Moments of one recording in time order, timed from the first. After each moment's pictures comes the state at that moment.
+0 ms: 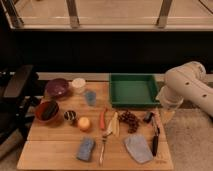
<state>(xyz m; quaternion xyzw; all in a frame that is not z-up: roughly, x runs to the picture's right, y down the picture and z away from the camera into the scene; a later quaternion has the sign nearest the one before) 0.285 0.106 0.684 -0.28 0.02 0.02 0.96</state>
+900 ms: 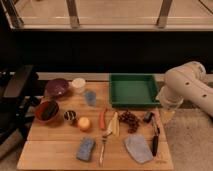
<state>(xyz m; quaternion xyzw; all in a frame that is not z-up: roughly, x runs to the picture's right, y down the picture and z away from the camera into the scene) 0.285 0.106 0.684 -0.28 0.02 0.02 0.96</state>
